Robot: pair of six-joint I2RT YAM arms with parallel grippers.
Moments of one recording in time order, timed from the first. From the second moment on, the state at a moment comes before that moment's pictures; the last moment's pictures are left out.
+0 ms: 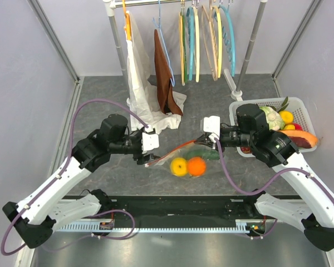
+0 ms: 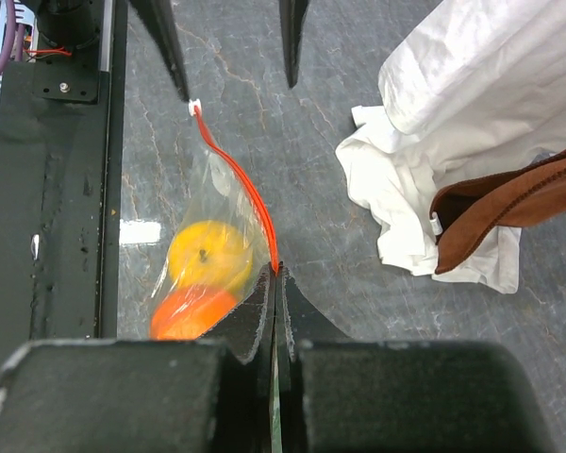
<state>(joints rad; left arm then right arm) -0.71 0.92 1.04 -0.65 0.52 0.63 0.64 0.97 1.20 -0.71 -0.66 -0.61</state>
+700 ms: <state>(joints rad) -0.79 1.09 1.01 -0.53 0.53 0.41 0.64 0.97 1.21 -0.71 -0.65 -0.59</state>
